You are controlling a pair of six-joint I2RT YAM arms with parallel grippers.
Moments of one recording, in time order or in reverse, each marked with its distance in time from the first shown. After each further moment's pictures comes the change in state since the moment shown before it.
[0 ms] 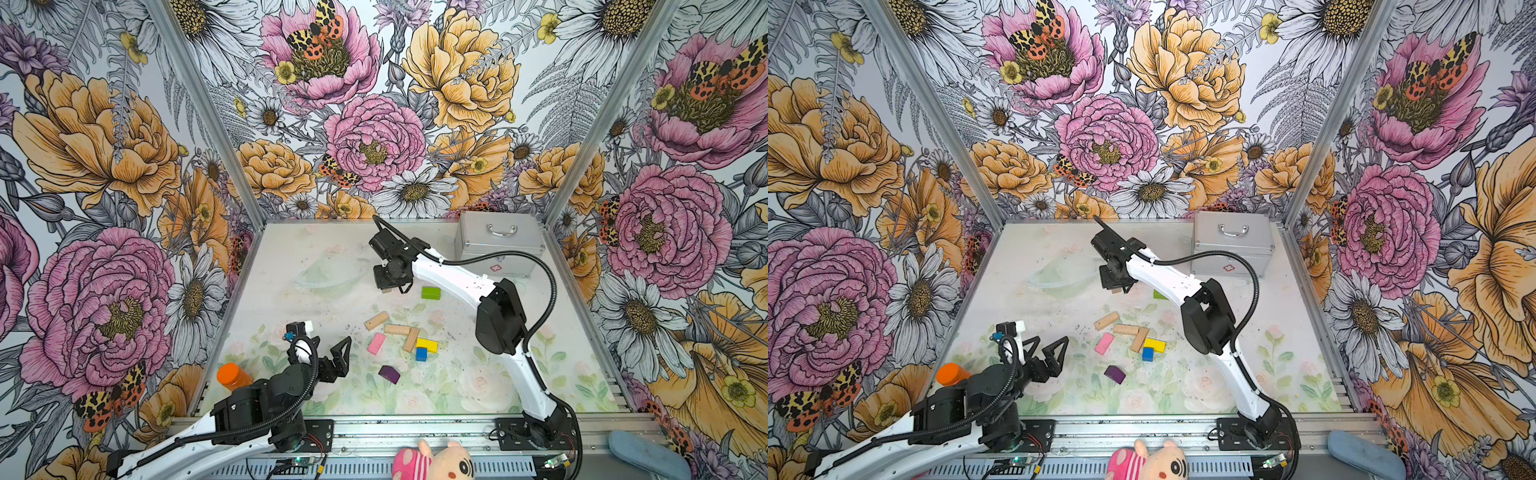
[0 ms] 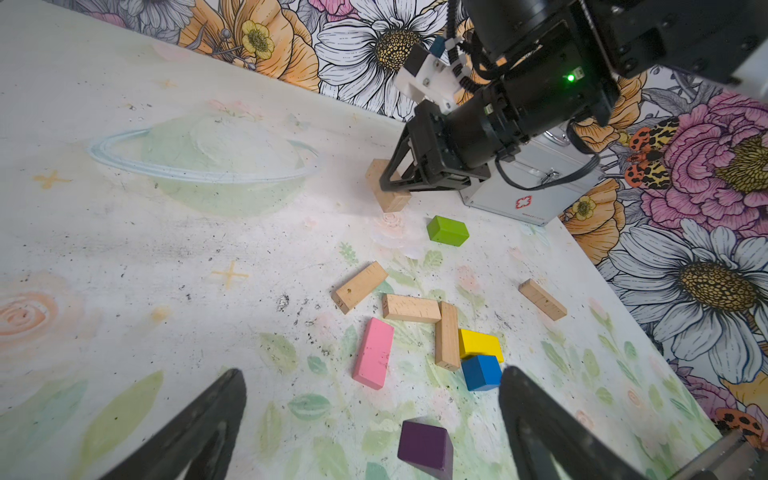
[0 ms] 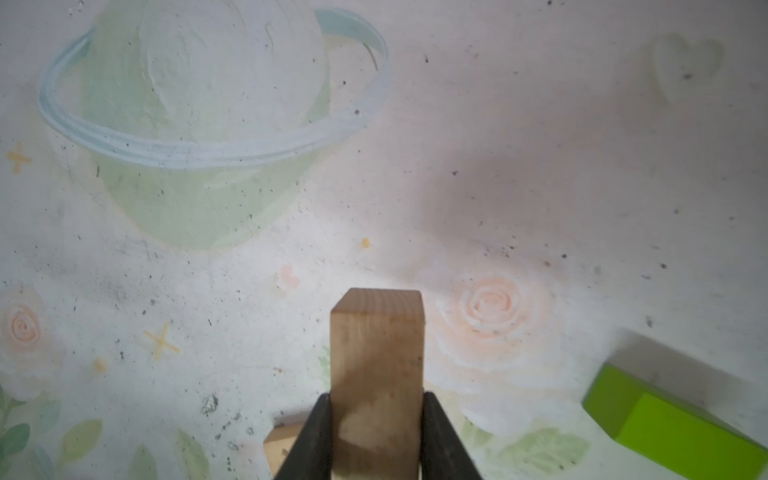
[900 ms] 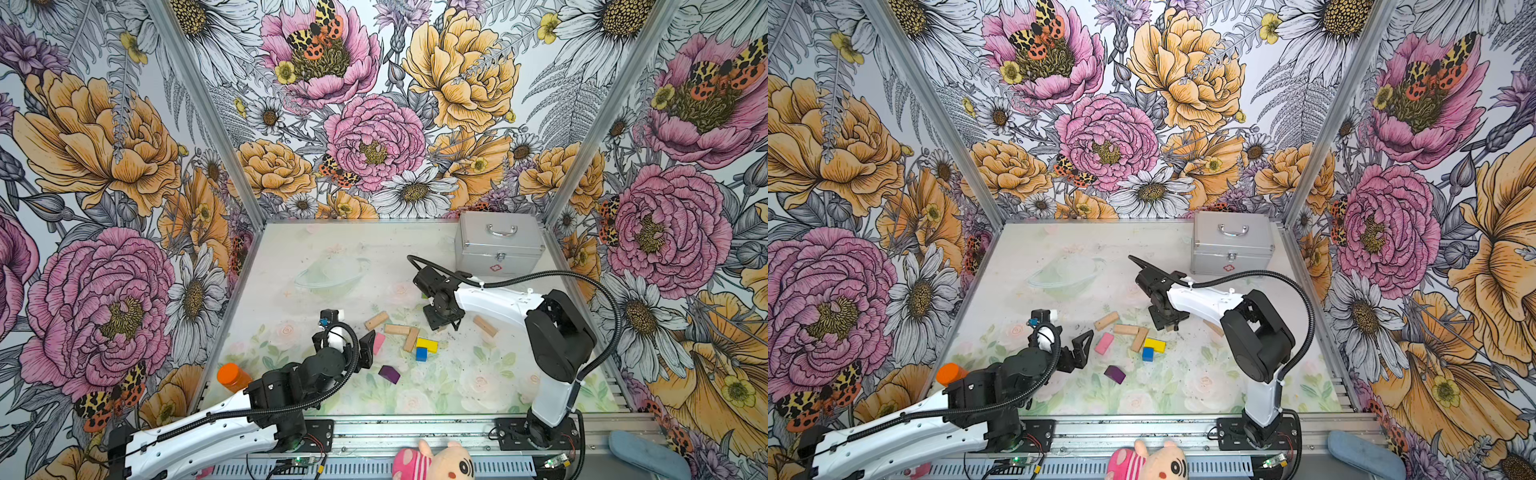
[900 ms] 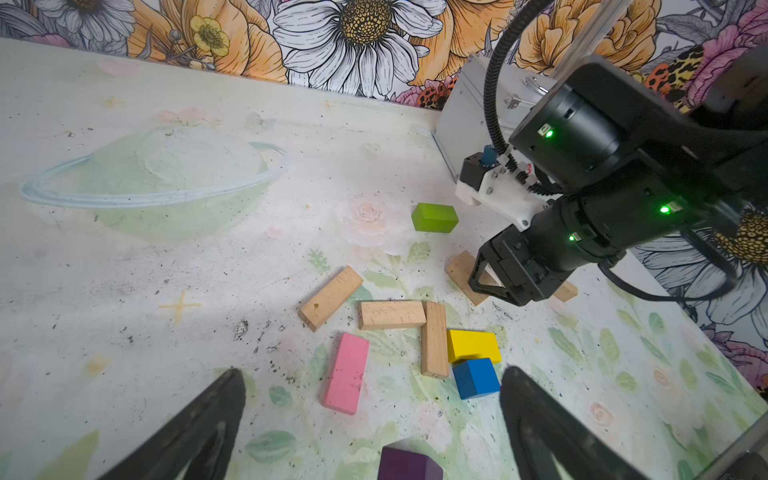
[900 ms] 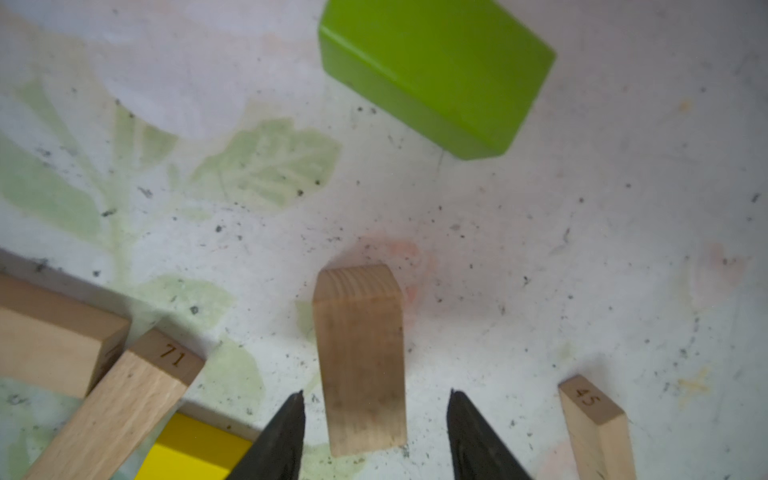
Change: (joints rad) left arm 0.018 0.391 0.042 0.296 0.067 0.115; right arm -0.060 -0.422 -0.806 0.130 0.151 -0.135
